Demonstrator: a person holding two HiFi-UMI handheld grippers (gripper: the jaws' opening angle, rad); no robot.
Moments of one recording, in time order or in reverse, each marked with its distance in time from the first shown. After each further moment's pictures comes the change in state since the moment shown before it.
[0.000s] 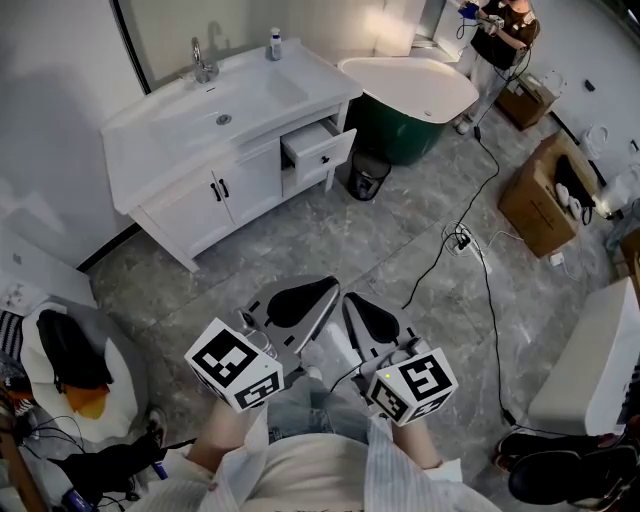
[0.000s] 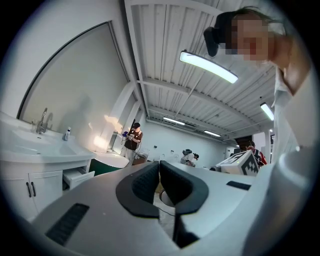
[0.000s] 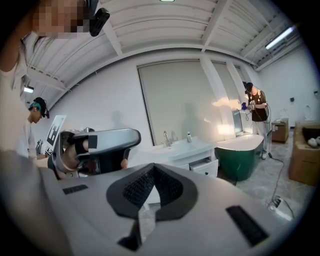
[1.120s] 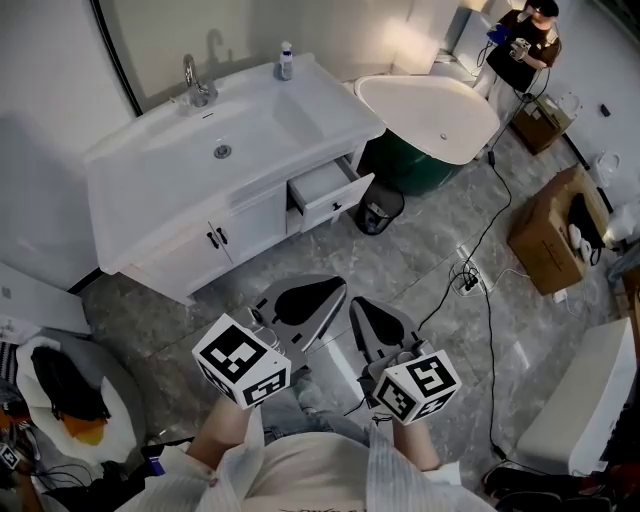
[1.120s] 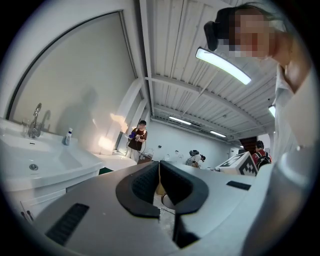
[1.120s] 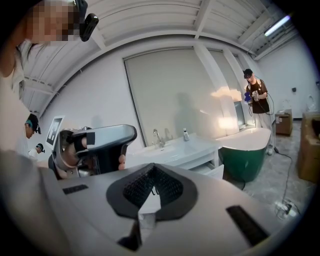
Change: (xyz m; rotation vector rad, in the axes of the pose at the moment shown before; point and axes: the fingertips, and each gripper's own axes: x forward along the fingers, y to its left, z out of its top) left arm 0.110 0.194 0.047 -0.012 0.011 0.014; right arm 0.185 -0.117 0.048 0.062 0.045 0.001
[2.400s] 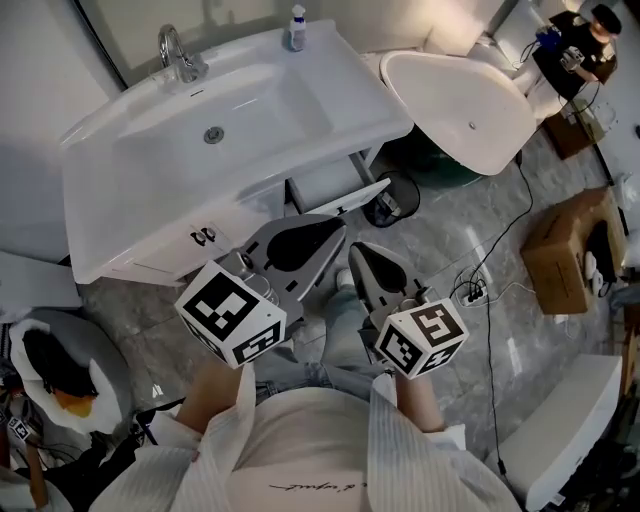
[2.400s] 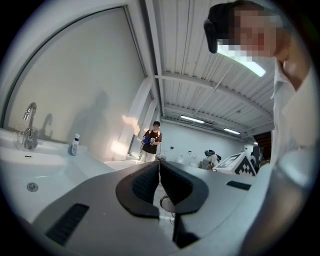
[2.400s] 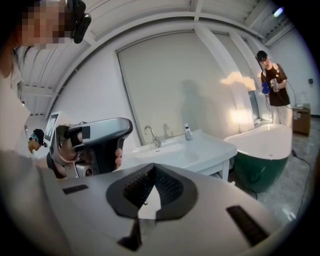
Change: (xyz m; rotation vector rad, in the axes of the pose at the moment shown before) left arm 0.123 0.159 0.037 0.024 -0.008 0.122; right arm 0.161 -0.128 0.053 -0.001 0.075 0.124
